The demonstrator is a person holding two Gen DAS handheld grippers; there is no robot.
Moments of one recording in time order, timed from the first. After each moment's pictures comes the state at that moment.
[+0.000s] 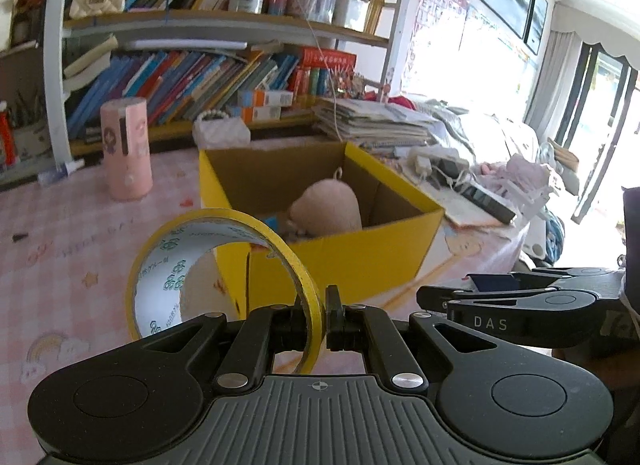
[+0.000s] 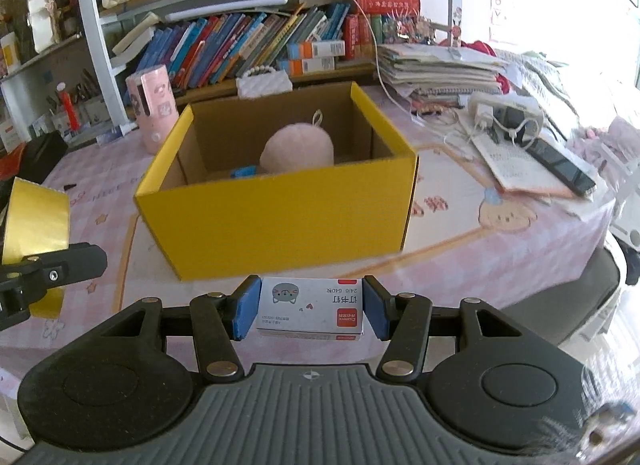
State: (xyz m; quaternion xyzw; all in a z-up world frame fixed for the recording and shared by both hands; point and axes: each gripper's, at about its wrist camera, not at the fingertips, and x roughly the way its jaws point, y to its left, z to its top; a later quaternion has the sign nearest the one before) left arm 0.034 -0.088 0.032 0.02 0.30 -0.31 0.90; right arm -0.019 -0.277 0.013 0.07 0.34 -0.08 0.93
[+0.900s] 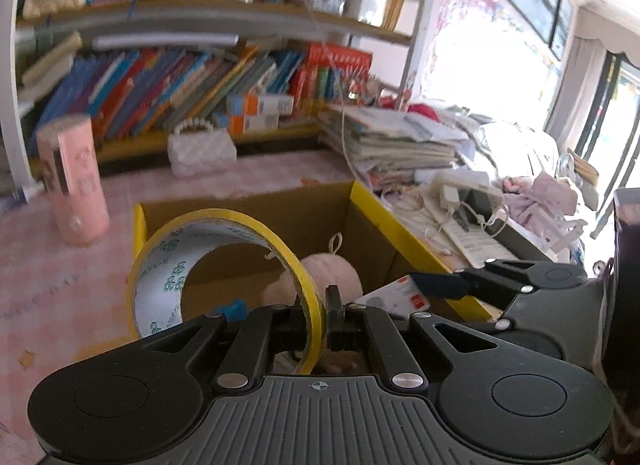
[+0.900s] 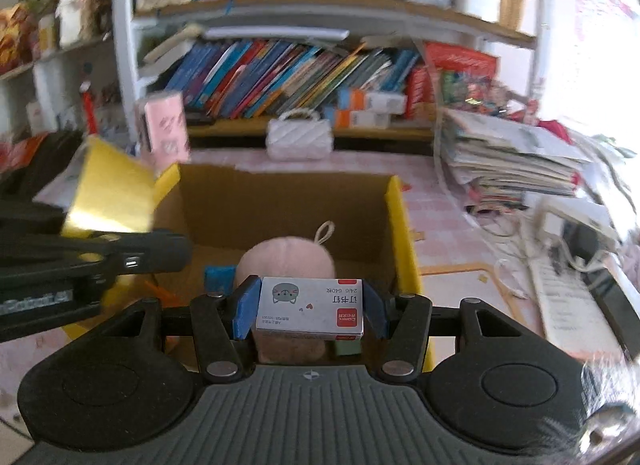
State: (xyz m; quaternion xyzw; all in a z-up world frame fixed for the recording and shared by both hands) left arm 0.149 -0.186 0.025 0.00 0.33 -0.29 0.90; right arm 0.120 -0.333 0.010 -0.02 0.31 0.03 0.95
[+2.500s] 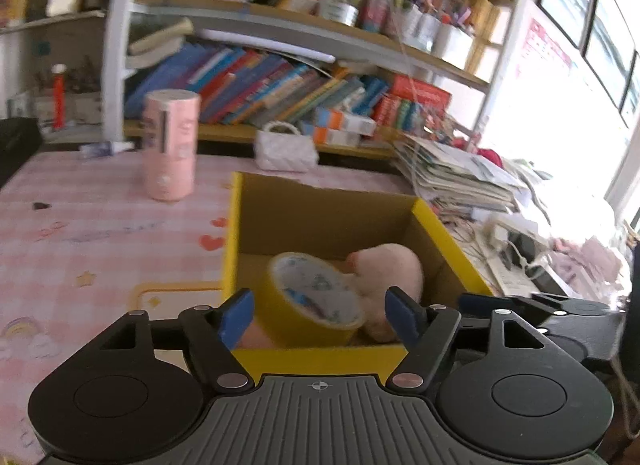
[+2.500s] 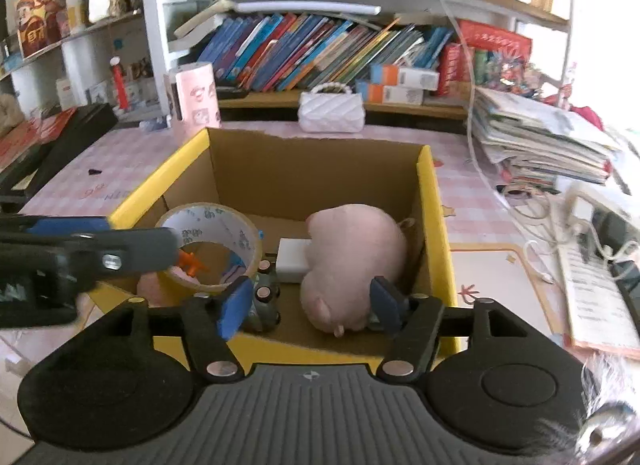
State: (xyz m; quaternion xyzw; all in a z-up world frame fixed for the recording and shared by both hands) left arm 0.091 -0.138 0.028 -0.07 0.31 -0.16 0.94; right arm 0.096 -0.332 0.011 -0.01 0.33 0.06 0.94
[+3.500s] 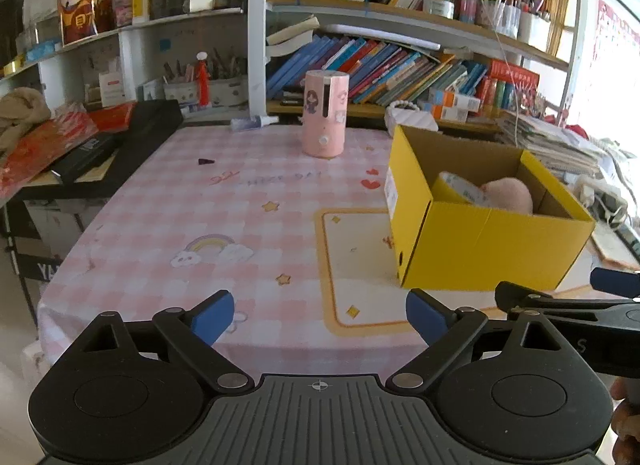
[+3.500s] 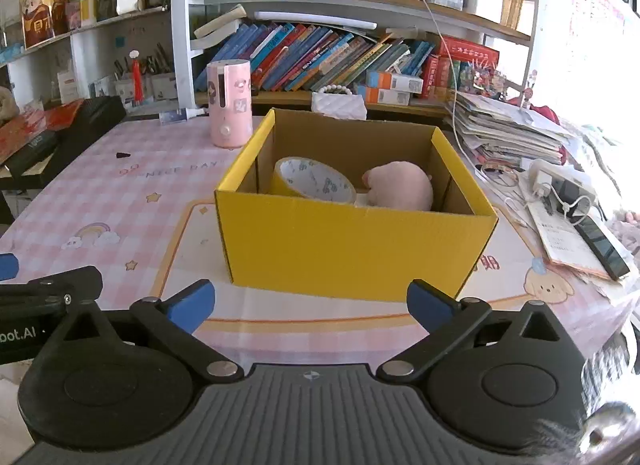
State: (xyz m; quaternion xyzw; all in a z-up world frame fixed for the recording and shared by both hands) left arm -0.024 -0.043 0.017 -0.01 0.33 -0.02 0.94; right arm -0.021 -0.222 0.016 -0.02 0.32 0.00 0.95
